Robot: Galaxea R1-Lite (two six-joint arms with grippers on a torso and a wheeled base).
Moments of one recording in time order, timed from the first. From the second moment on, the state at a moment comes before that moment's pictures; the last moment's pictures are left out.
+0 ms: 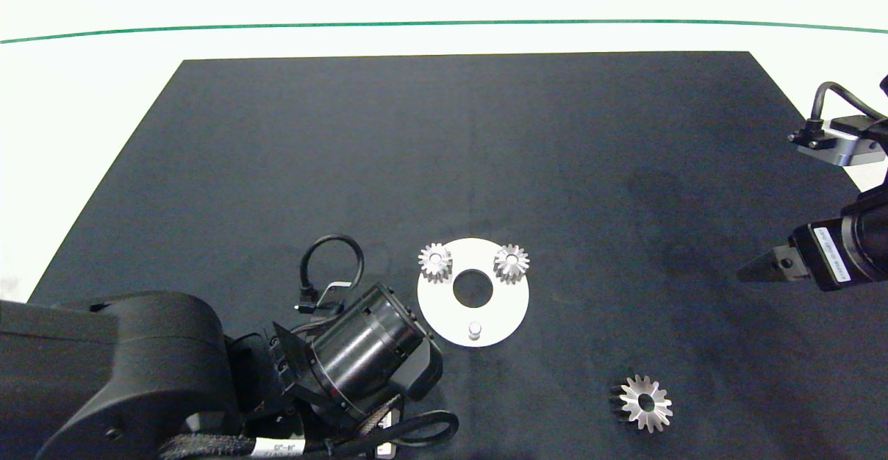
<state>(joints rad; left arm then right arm) -0.94 1.68 -0.98 0.41 0.45 -0.75 0.22 1.47 -1.39 0.83 -0.23 0.06</state>
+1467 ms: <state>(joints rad) -0.95 1.69 -1.22 0.62 0.48 -0.70 0.19 1.43 -1.40 0.83 -0.22 0.05</state>
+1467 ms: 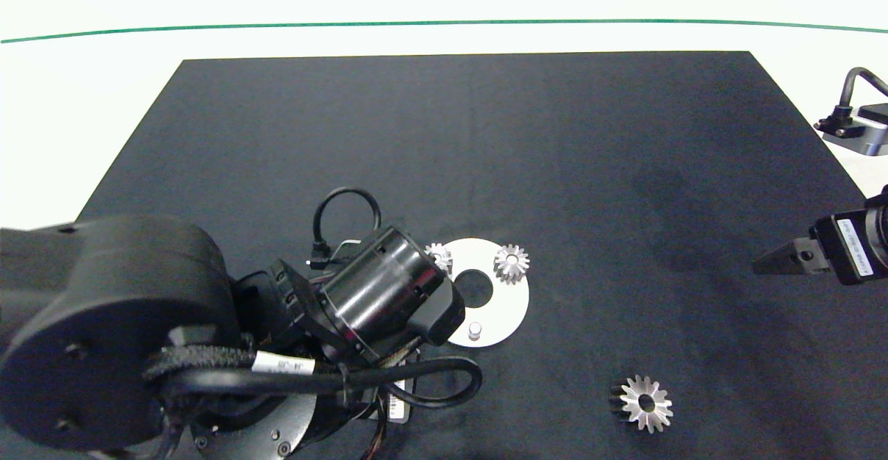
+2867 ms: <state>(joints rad) -1.06 1.97 -1.78 0.84 0.48 -0.61 0.00 1.31 -1.42 0.83 -0.10 -0.07</state>
